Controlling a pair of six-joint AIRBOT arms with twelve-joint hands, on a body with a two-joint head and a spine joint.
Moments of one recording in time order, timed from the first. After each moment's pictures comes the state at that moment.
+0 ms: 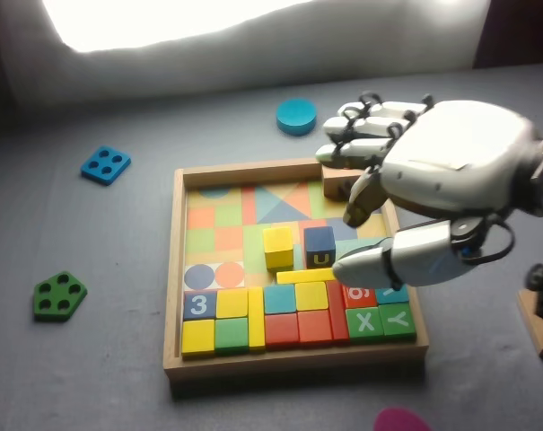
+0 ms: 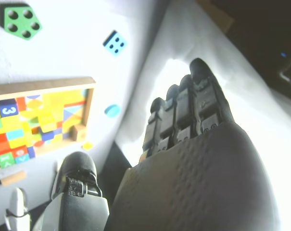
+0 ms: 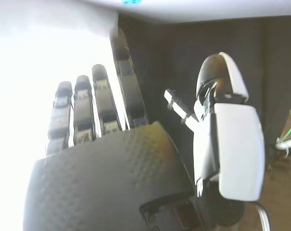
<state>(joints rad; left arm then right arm) -0.36 -0.53 0.85 0.58 0.97 0.83 -0.37 -1.03 0.96 0.19 0.22 -1.36</state>
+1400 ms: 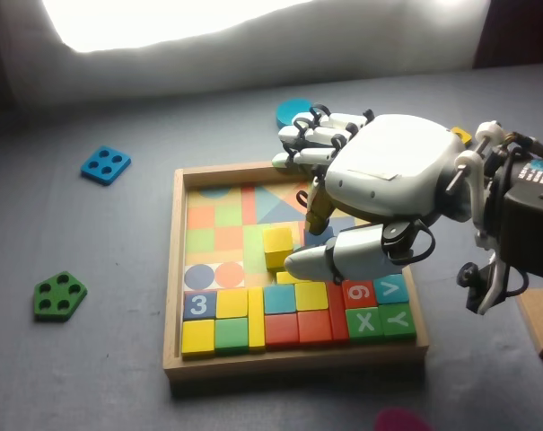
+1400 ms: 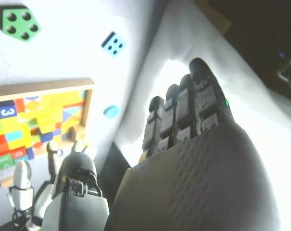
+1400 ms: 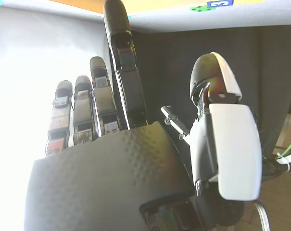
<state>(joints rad) -0.36 -0.53 0.85 0.58 0.97 0.83 -0.40 -1.23 1.12 0.19 0.29 -1.36</state>
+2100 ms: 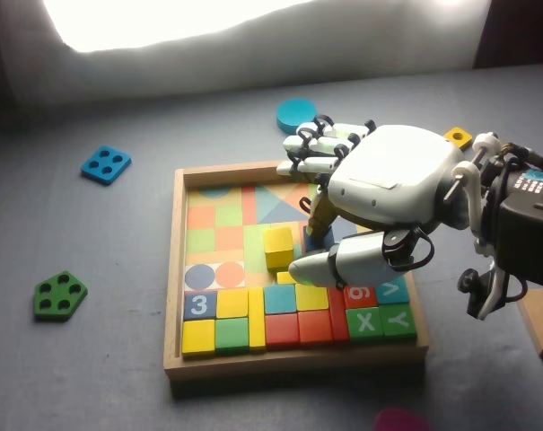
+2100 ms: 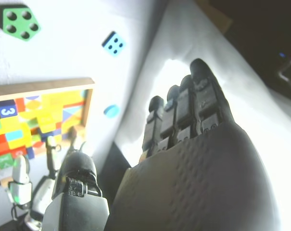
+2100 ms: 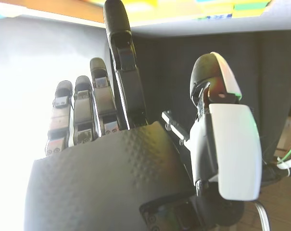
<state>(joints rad) -0.36 -0.53 0.85 0.58 0.97 0.83 -0.43 -1.24 1.15 0.19 0.30 -1.36</state>
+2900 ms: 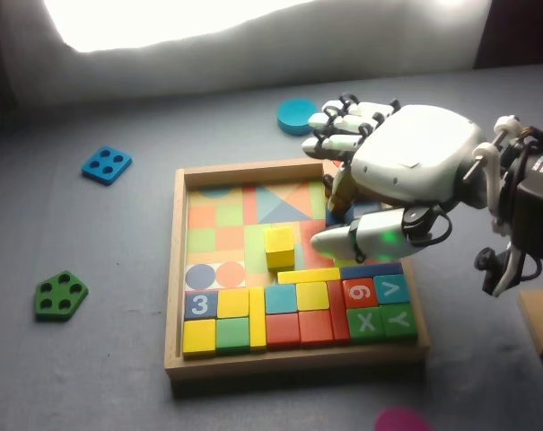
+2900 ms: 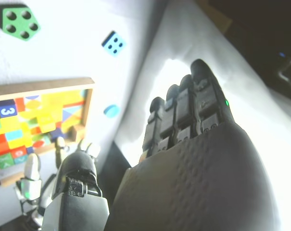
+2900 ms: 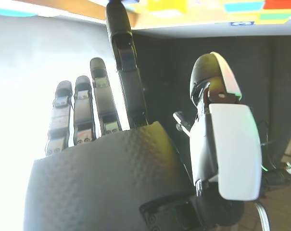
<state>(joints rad) -0.36 -0.53 0.85 0.59 0.97 0.83 -0.44 -1.24 1.23 0.19 0.33 -1.37</state>
